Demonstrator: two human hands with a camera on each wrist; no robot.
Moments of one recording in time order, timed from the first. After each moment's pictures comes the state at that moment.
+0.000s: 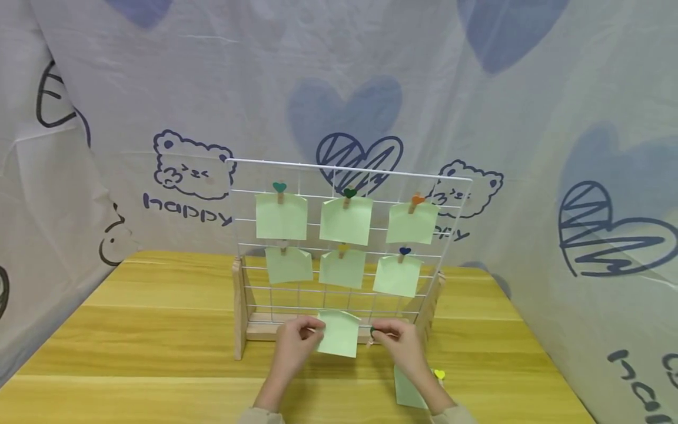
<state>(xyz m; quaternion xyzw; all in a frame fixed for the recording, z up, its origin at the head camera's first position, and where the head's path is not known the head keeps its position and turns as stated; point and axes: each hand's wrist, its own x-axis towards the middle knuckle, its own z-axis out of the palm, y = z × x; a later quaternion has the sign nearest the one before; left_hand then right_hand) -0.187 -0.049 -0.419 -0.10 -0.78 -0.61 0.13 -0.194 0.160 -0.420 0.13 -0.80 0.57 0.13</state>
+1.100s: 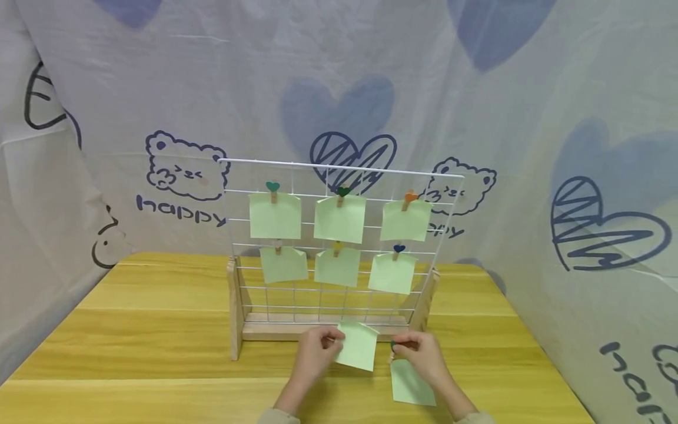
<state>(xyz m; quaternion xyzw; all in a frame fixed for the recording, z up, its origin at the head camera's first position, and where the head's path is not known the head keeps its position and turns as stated) -0.186 -0.012 -0.437 -0.14 -0.79 -0.59 0.09 -0.191 0.210 -0.442 0.09 -0.84 0.54 0.06</state>
